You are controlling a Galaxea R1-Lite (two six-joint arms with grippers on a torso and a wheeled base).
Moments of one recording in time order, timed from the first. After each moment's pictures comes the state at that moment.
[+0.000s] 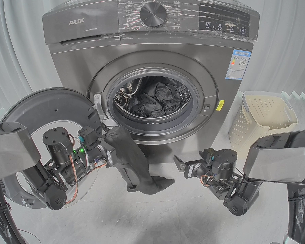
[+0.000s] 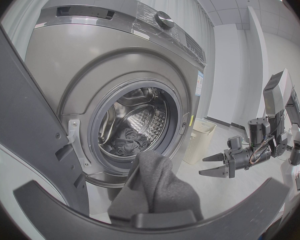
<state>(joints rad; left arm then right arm) -0.40 2.03 -0.52 -1.55 -0.20 0.07 0.60 2.34 -0.67 -1.50 -0.24 0.21</state>
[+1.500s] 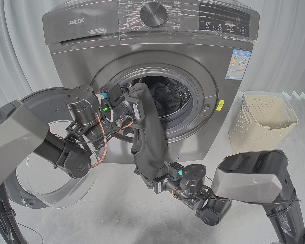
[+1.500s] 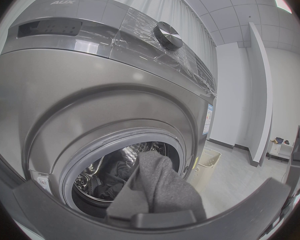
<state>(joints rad) -0.51 2.06 -1.03 -1.27 -0.09 0.00 0.75 2.53 -0.89 -1.50 -0.12 0.13</state>
